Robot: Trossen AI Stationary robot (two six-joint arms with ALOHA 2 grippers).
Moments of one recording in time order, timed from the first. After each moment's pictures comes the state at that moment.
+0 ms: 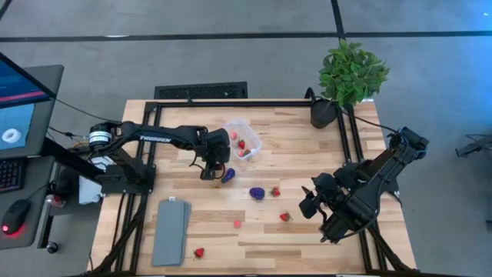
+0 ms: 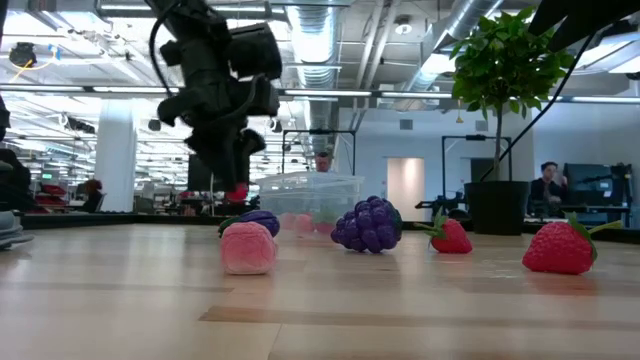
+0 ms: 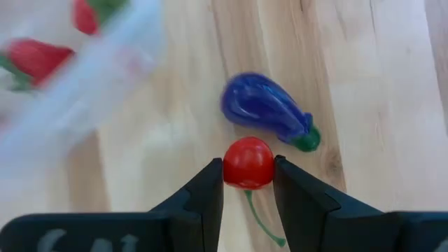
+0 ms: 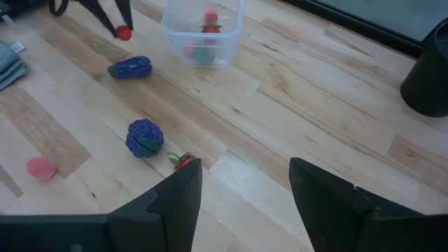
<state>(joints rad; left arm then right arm) 0.22 1.59 1.00 -0.60 0.19 0.34 0.81 1.53 1.28 -1.45 0.82 1.72</state>
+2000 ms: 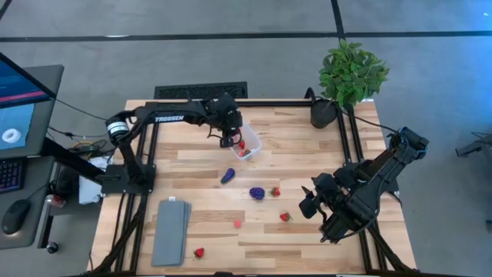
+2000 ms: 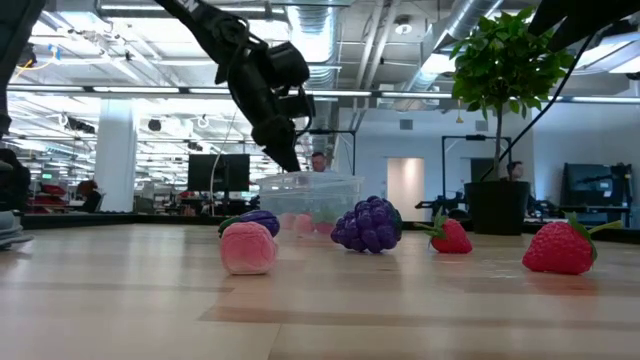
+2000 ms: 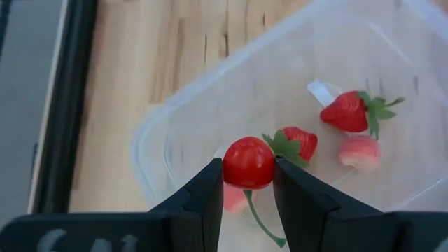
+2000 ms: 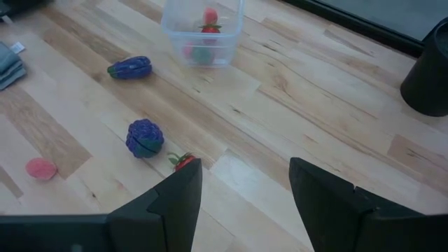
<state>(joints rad) 0.48 1.78 1.25 -0.45 0.10 0.44 0.81 1.53 1.28 -1.45 0.82 1.72</state>
